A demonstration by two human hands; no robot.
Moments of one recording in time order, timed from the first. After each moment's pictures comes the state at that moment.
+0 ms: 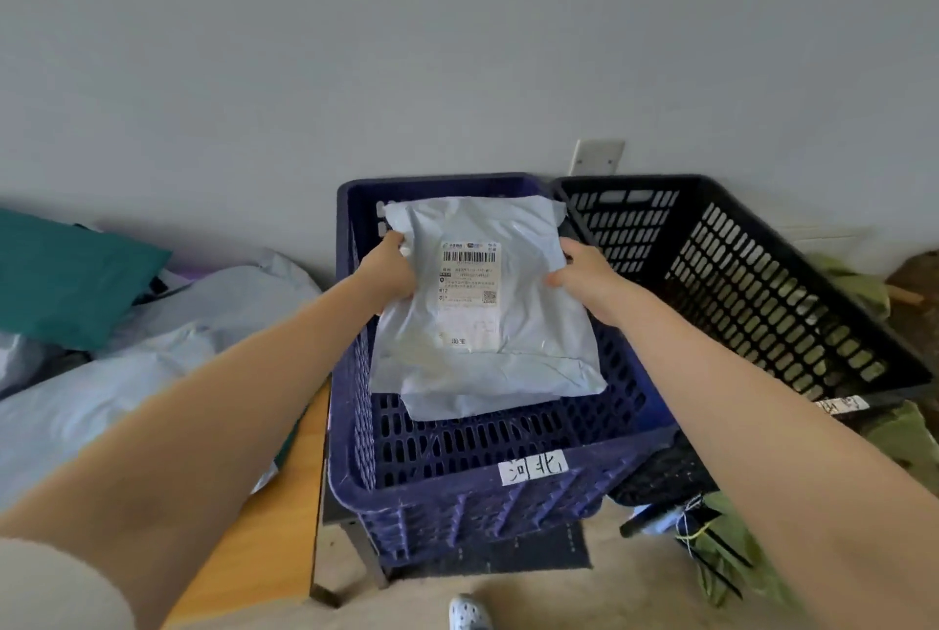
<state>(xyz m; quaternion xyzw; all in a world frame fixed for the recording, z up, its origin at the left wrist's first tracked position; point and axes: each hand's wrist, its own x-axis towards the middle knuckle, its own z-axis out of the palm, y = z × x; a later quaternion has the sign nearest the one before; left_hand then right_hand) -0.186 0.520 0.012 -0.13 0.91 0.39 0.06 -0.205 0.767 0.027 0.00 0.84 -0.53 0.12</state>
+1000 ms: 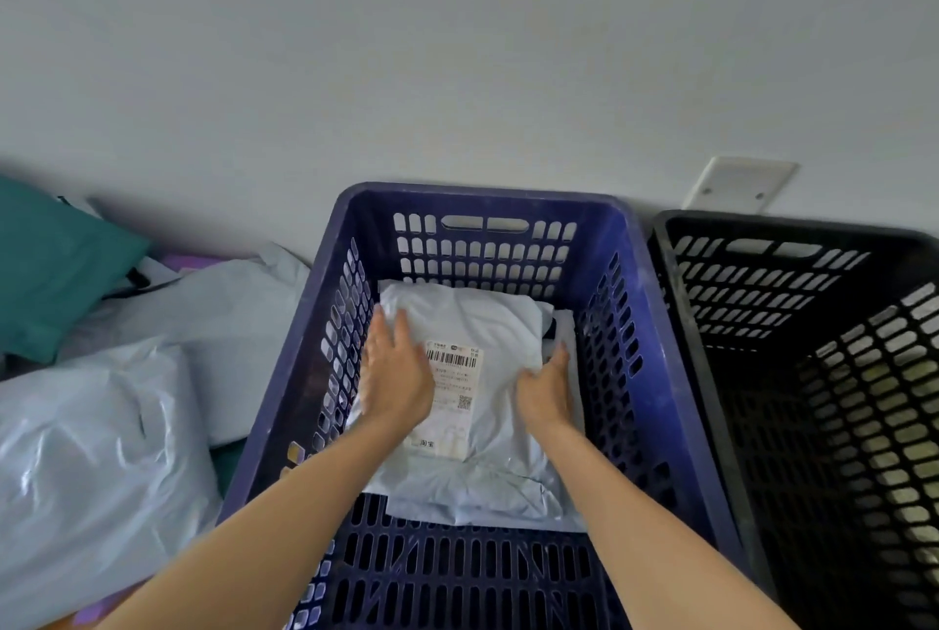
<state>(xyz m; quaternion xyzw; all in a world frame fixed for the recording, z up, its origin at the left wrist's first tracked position) -0.262 0.544 -0.134 -0.28 0.92 0.26 -0.04 -0.317 0.701 -0.146 0.08 0.84 -0.50 0.19</state>
